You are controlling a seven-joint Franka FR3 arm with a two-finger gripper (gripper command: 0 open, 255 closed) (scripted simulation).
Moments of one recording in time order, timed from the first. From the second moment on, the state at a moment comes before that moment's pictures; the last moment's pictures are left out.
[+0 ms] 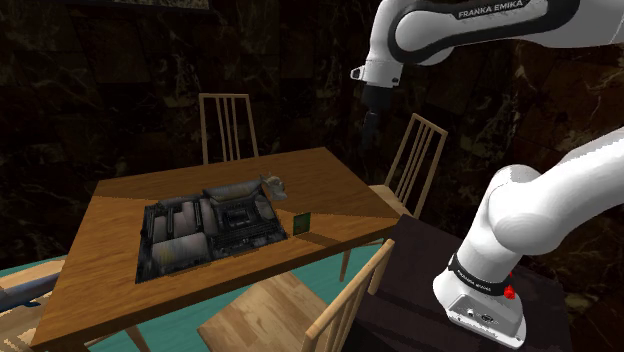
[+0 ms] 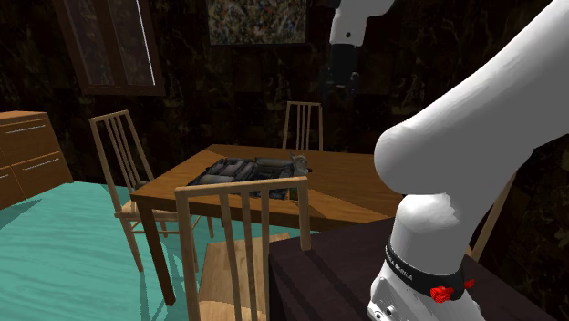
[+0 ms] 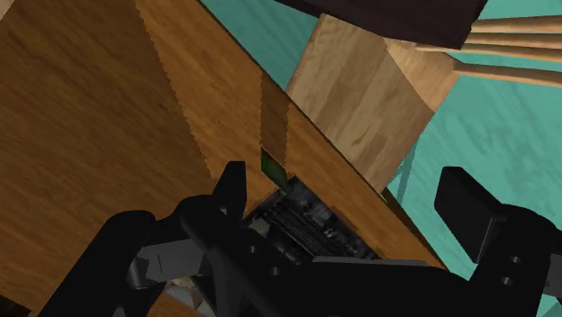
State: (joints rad) arm 0.09 -0.61 -0.12 -2.45 0.05 1.82 -0.36
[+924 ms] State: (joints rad) arm 0.20 -0.14 -0.21 -2.45 0.07 2.27 -0.85
